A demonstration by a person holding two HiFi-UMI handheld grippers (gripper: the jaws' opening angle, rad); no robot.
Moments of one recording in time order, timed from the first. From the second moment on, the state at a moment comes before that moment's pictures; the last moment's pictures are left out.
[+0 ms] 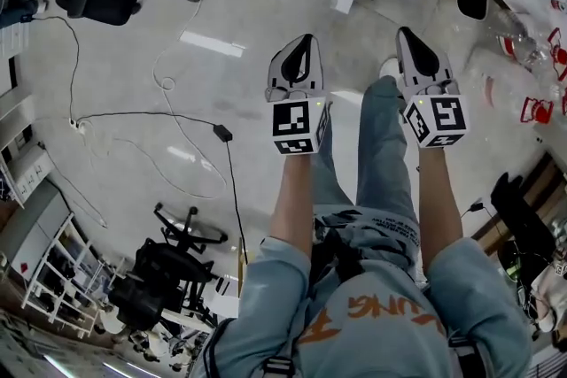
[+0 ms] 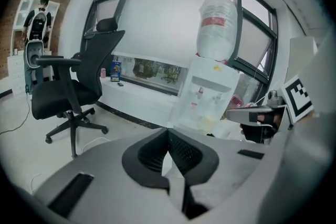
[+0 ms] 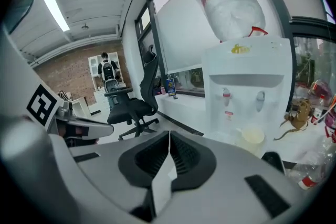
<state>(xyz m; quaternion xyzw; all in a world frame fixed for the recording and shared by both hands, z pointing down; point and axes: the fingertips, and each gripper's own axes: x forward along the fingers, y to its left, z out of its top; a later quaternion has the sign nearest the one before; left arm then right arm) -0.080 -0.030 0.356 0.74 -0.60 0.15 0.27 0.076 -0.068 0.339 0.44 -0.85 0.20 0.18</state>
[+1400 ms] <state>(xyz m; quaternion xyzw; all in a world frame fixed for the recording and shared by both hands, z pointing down) -0.102 0.007 0.578 0.77 -0.54 0.17 0.30 -0.019 -0.003 0.627 0.41 -0.84 0.27 0.22</state>
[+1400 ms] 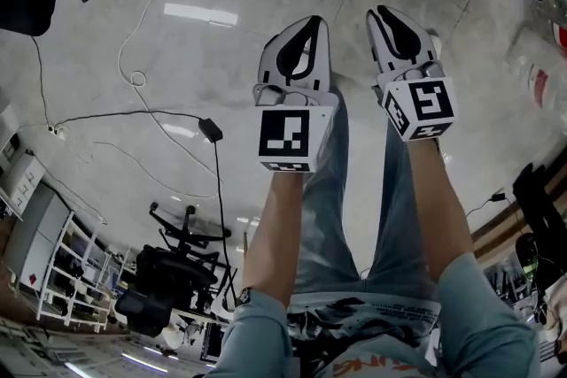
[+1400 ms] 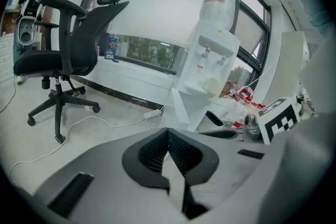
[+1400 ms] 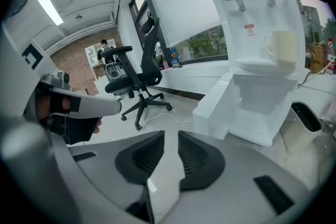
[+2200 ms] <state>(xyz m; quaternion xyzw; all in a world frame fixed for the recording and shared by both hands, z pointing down) -0.120 0.008 0.609 0.76 -0.53 0.18 0.33 -0.010 -0.071 0.717 0.52 -0.75 0.34 0.23</state>
